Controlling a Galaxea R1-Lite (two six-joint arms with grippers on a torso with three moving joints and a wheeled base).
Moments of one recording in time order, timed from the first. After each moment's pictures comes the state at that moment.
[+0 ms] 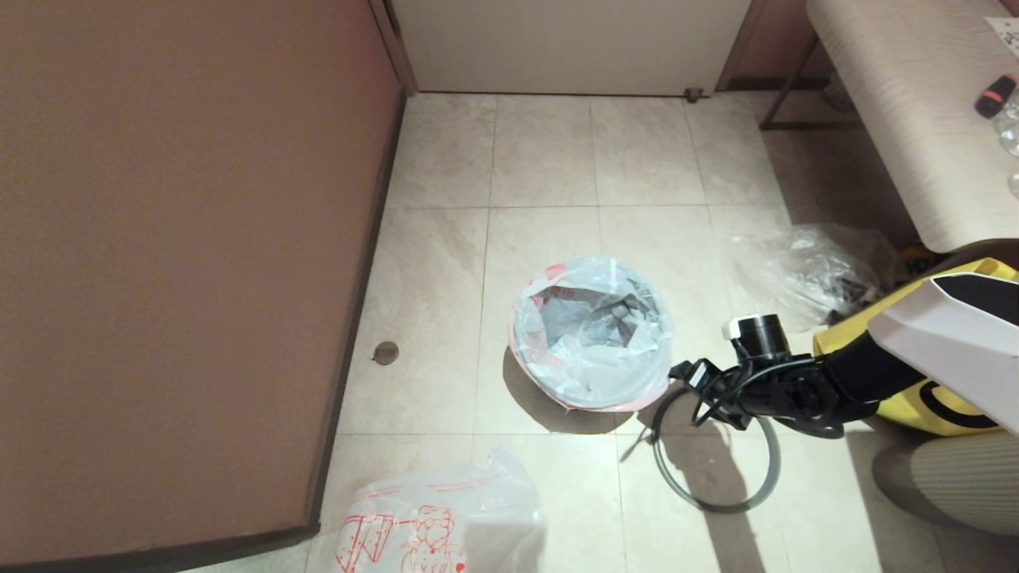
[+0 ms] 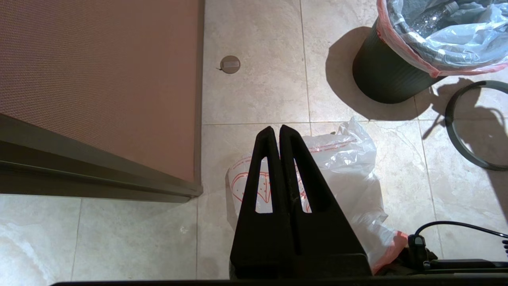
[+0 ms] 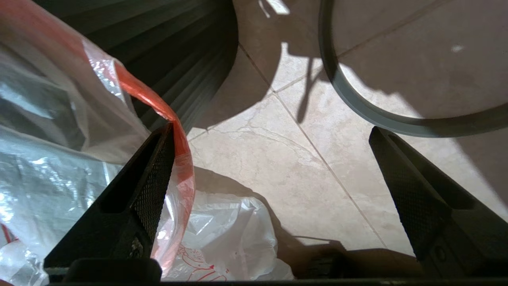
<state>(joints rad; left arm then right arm) 0.00 0.00 -0.03 0.08 -0.01 0.02 0.21 2.30 -1.19 -0.40 0.06 0.84</state>
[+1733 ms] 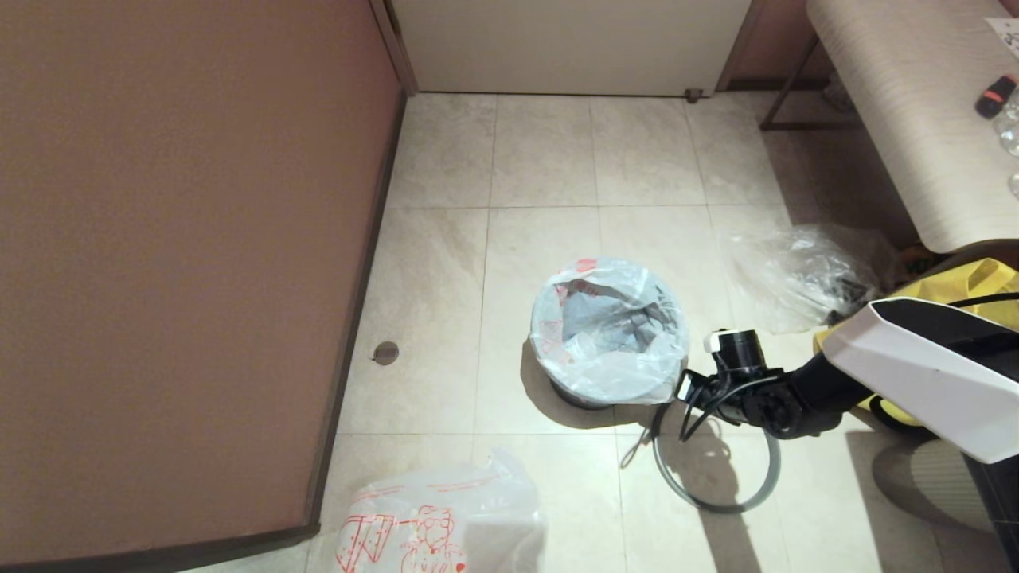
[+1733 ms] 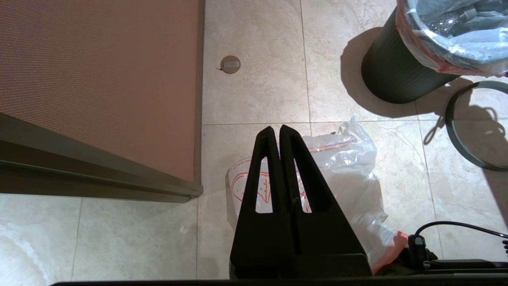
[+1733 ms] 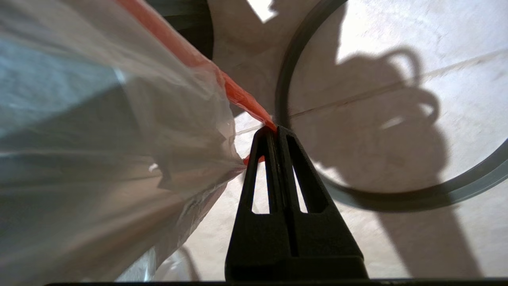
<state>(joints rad) 0.00 0.00 -0.03 0.08 -0.01 0.02 0.22 2.46 -1.27 -0.50 -0.10 0.57</state>
